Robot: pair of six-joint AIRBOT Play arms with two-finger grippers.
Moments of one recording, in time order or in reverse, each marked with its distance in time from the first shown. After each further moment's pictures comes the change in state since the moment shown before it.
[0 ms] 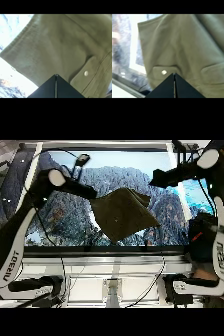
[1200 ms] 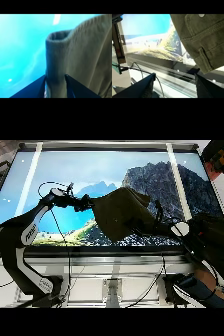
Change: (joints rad) left arm 0.185 -0.412 -0.106 -0.458 0.124 -0.140; right arm 0.321 0.465 -0.910 0.393 -0.519 0.168
